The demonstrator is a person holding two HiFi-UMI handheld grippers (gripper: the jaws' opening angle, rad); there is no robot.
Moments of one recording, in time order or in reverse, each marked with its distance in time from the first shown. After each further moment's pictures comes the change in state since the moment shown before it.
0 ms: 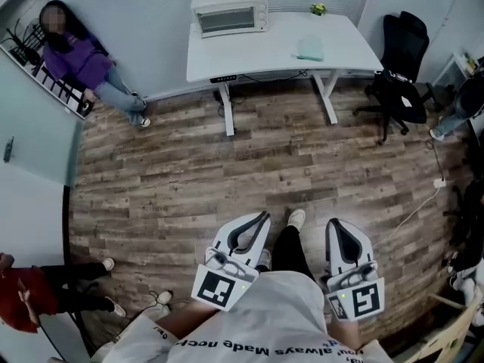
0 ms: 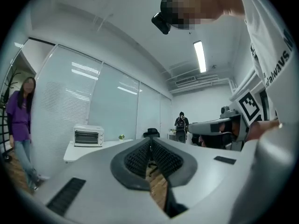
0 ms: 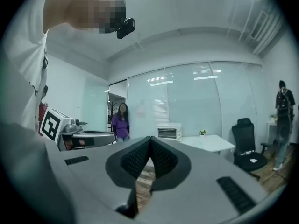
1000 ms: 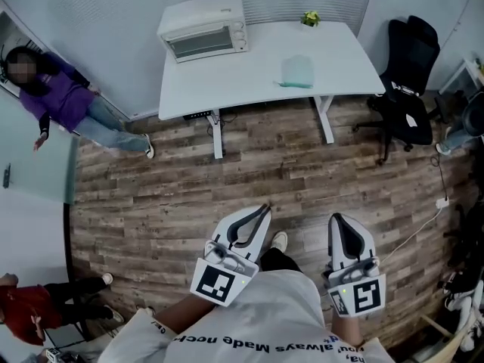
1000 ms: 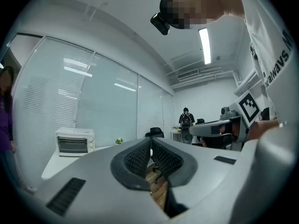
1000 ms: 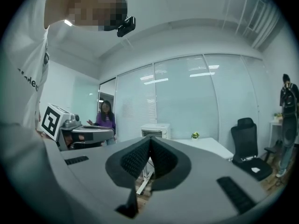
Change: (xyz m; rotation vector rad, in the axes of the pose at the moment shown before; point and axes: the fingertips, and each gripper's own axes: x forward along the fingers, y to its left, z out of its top) left arm 0.270 0.059 -0.007 0.038 0.030 -0.004; right arm 0.146 -0.235 0.018 0.017 -0.003 -0.004
